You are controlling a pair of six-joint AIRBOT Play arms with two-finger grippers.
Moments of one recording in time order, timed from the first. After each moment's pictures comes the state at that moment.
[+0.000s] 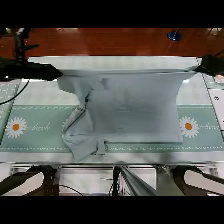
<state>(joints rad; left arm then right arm) 0.05 -1.23 1.19 0.97 -1.02 -1.07 -0.31 -1.36 1.45 -1.19 1.21 1.40</state>
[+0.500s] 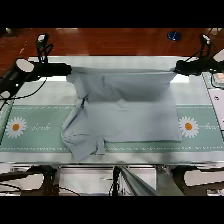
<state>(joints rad) -0.05 -1.48 1.19 0.90 -0.57 -1.03 -0.19 -1.61 1.44 -1.15 0.90 1.33</state>
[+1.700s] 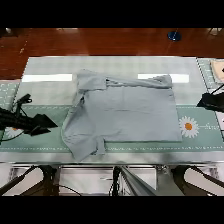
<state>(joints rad) 0.51 -1.14 0.63 0.98 -1.48 -1.08 -0.47 -1.23 1.06 -1.42 1.29 1.35</state>
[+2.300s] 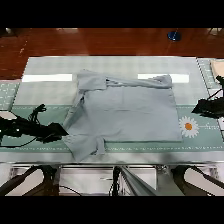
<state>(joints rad) 0.32 -1.13 0.48 0.96 -1.26 -1.16 -0.48 -1.22 1.00 -1.37 1.34 1.33</state>
